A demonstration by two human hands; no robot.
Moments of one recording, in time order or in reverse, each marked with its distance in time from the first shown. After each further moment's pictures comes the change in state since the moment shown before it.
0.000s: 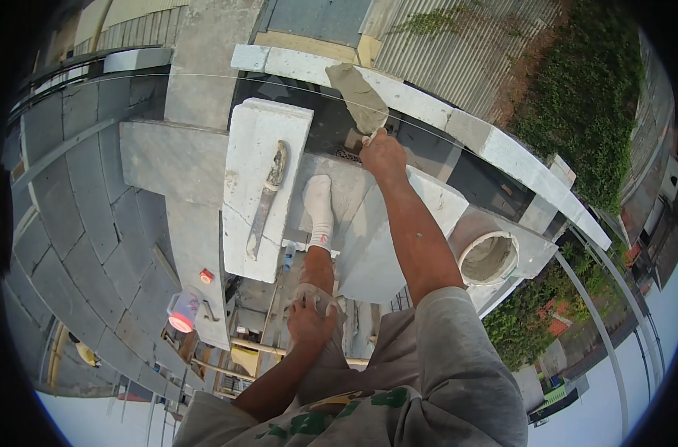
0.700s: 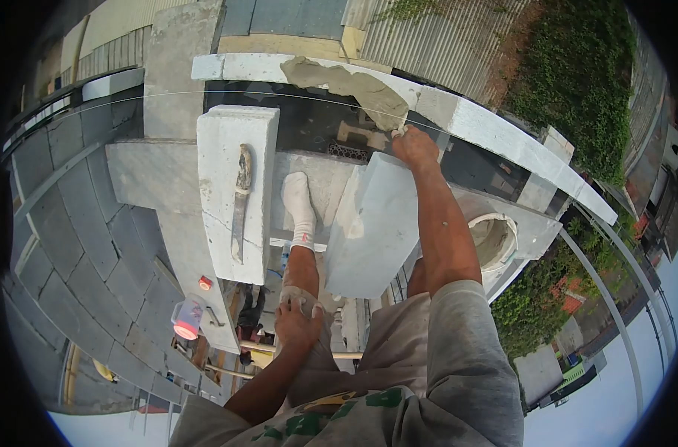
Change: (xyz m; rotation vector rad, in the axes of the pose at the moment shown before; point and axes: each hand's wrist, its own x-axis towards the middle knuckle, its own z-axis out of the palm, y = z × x) left_hand -0.004 0.010 0.022 0.101 0.059 0.028; right_hand 0.023 0.134 -0.046 -0.055 -0.125 0.215
